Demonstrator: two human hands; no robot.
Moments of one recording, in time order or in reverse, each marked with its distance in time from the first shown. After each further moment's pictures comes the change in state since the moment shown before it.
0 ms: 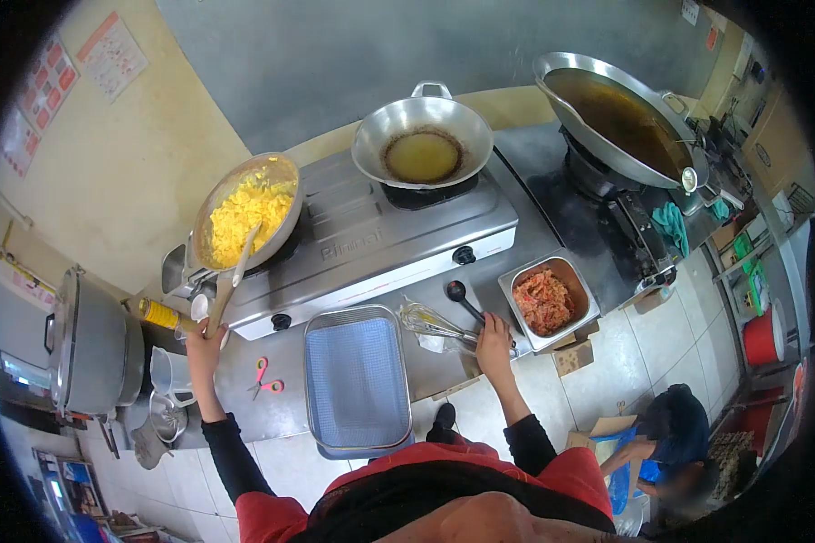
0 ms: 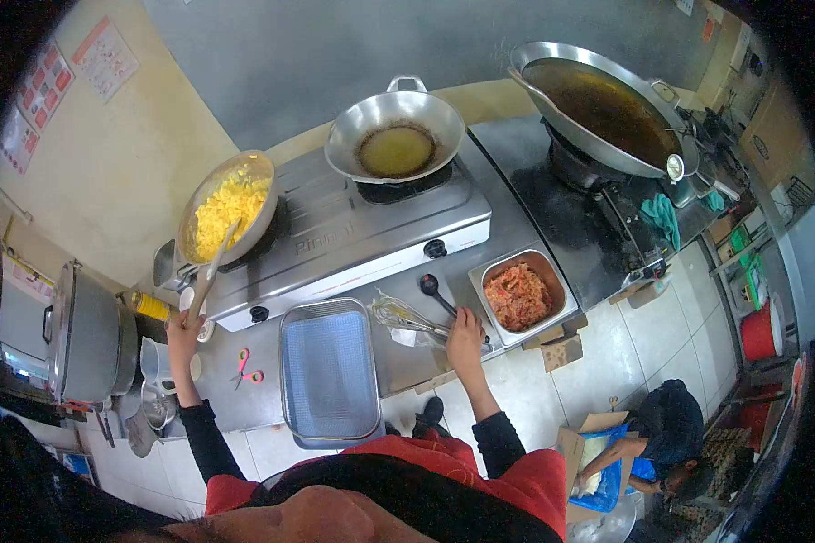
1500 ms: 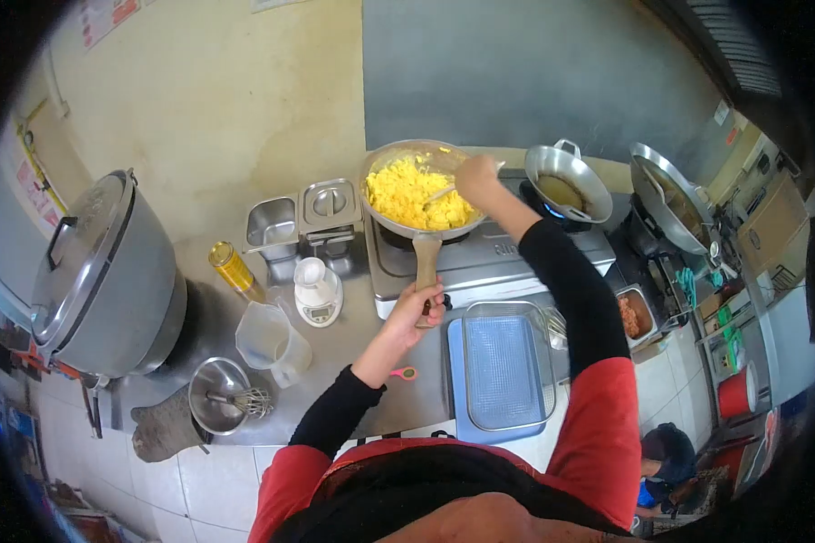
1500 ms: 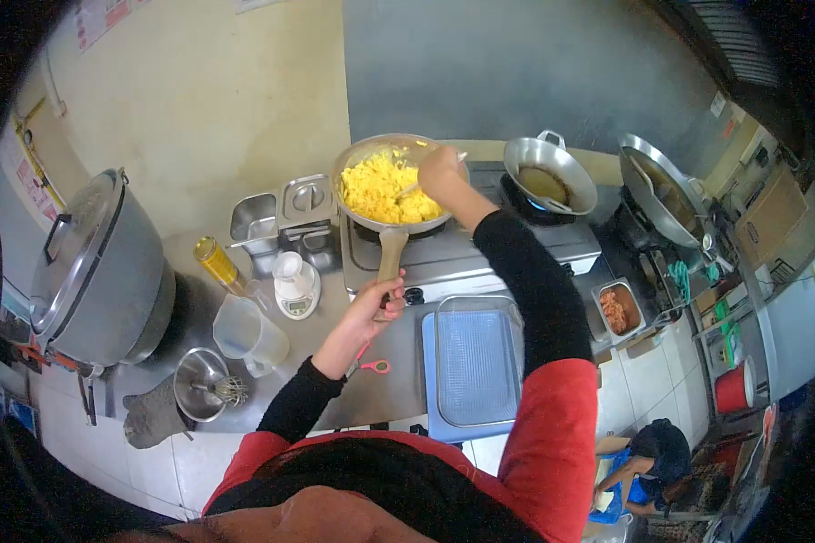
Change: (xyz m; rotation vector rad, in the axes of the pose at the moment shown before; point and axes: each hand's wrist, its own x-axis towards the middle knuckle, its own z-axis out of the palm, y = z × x) left_hand 0.019 -0.039 0.002 -1.777 -1.108 -0.441; right_hand 0.193 -0.505 0.027 -1.147 -0.149 -0.616
